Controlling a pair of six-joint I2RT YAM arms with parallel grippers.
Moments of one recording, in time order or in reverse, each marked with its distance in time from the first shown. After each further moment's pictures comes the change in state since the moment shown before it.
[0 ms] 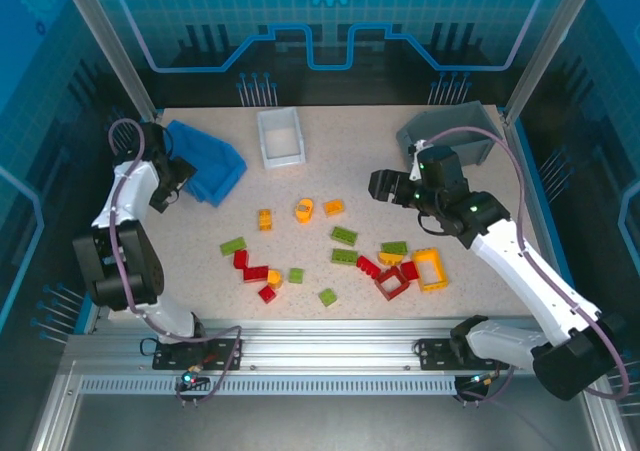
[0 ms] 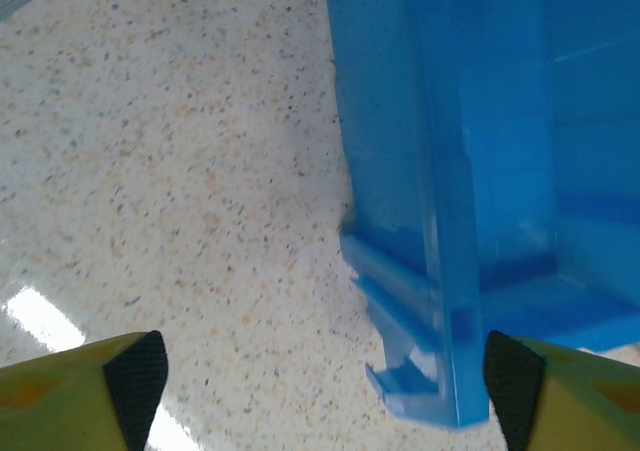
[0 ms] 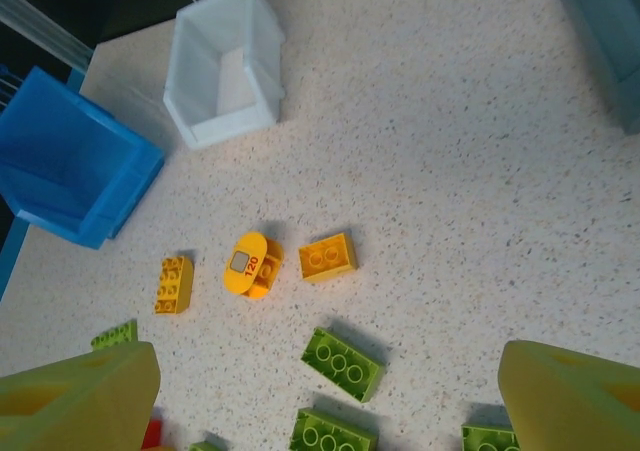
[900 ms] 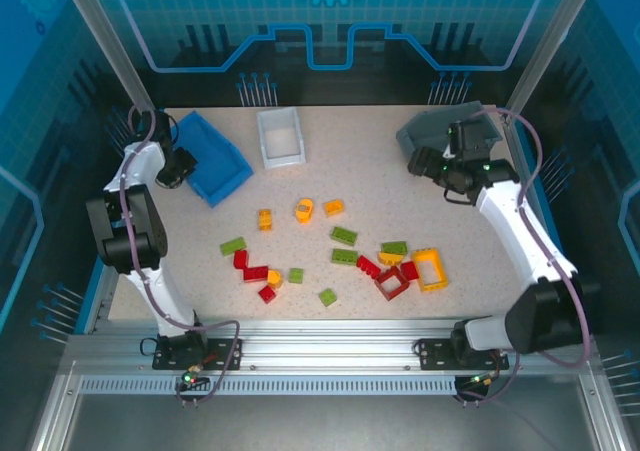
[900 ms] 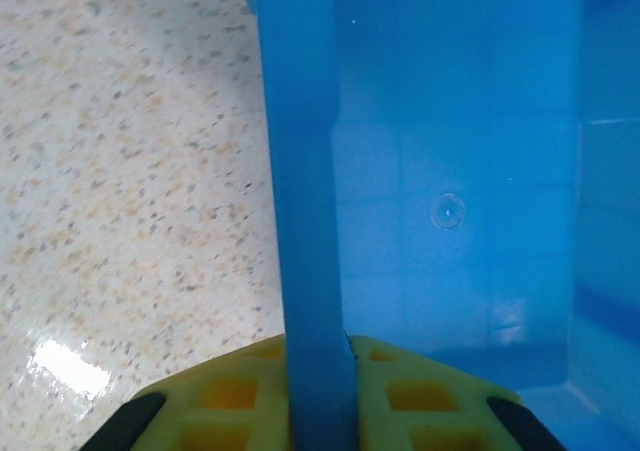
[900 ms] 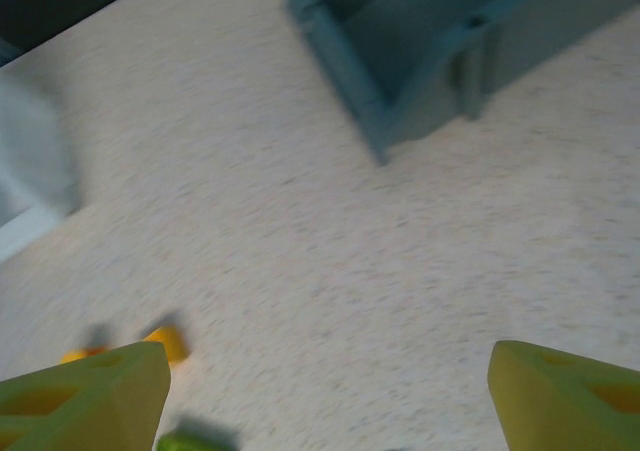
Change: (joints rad) left arm 0.000 0.266 0.211 0.055 0.094 0.211; right arm -0.366 0.254 0.155 -0.109 0.013 -0.039
